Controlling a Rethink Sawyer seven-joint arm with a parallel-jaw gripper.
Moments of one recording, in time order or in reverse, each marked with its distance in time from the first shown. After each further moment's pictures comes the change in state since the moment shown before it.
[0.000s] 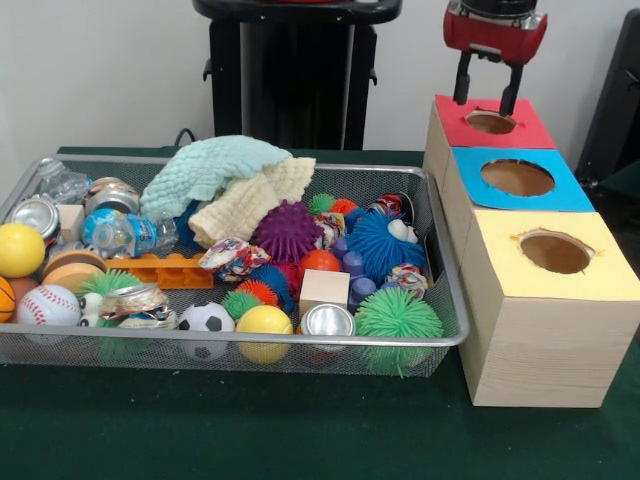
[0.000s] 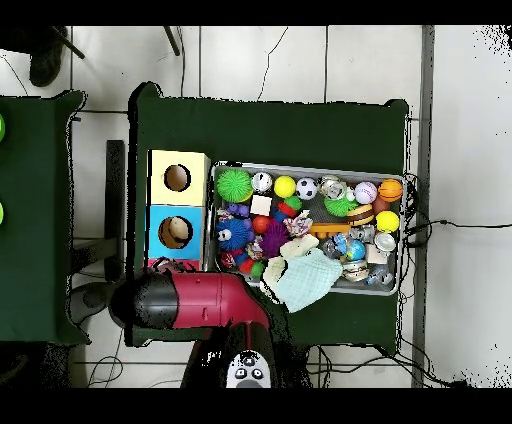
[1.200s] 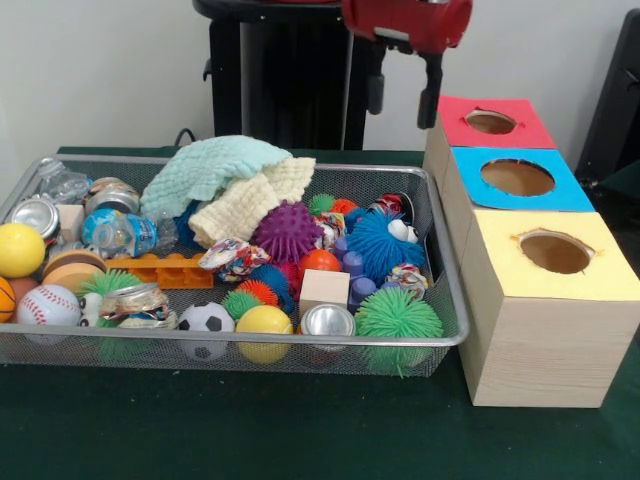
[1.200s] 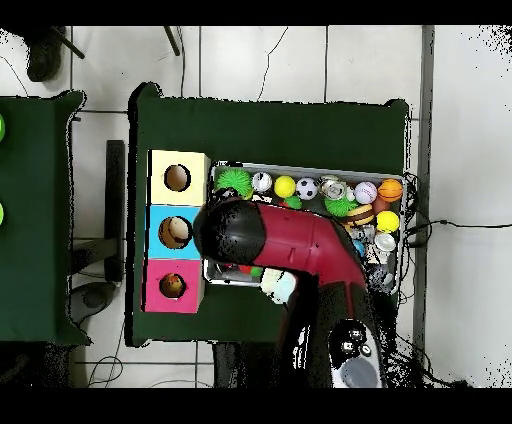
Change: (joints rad) arm -0.224 0.003 0.017 -0.292 -0.060 0.154 0.000
